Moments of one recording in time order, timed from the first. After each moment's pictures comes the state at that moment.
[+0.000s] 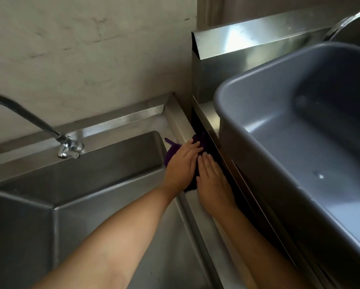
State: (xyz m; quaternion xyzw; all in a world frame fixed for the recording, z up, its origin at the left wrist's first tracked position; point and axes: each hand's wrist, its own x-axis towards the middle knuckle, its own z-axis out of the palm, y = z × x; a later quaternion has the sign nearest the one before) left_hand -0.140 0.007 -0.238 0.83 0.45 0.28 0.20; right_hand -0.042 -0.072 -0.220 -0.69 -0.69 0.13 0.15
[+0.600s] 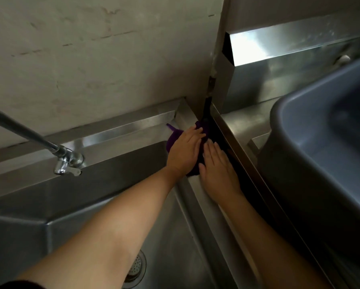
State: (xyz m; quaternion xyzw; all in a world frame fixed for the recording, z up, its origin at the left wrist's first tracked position) left_hand -0.159 0.105 -0.240 0.84 0.43 0.28 0.19; right_hand -0.062 0.014 -0.219 -0.72 -0.68 0.10 0.09
